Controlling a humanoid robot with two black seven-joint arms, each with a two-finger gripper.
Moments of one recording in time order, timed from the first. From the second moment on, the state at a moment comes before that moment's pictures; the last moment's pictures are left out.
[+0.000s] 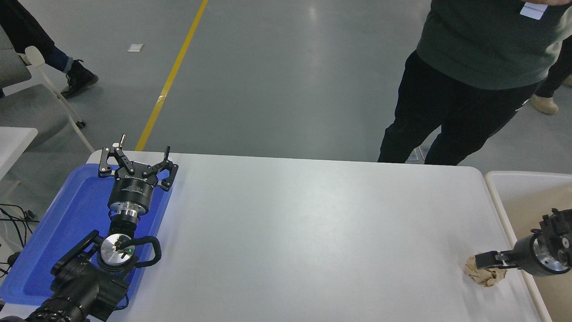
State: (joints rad) left arm -0.50 0.13 -1.13 -0.54 -0.09 -0.62 -0.36; right arm 1.03 -0.64 -0.86 0.84 -0.84 0.22 0.22
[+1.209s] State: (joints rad) left arm -0.50 0.13 -1.12 -0.54 -0.09 -0.62 -0.35; right arm 1.38 -0.94 -0.82 1.12 -0.92 0.38 0.24
